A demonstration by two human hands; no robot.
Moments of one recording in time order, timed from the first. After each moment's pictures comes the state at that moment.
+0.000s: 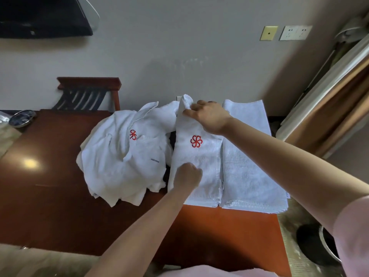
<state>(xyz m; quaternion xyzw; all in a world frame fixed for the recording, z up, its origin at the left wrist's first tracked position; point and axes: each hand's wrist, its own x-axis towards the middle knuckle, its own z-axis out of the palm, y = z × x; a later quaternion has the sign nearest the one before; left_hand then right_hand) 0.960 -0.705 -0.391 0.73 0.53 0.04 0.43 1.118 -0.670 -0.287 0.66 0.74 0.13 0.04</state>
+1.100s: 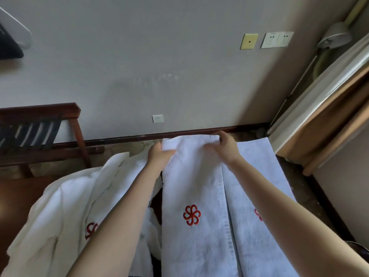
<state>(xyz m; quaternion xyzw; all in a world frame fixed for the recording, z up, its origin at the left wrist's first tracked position) 1.122 -0.406 -0.414 0.65 0.49 0.15 0.55 1.272 -0.552 -0.394 0.81 0.25 -0.22 -0.48</state>
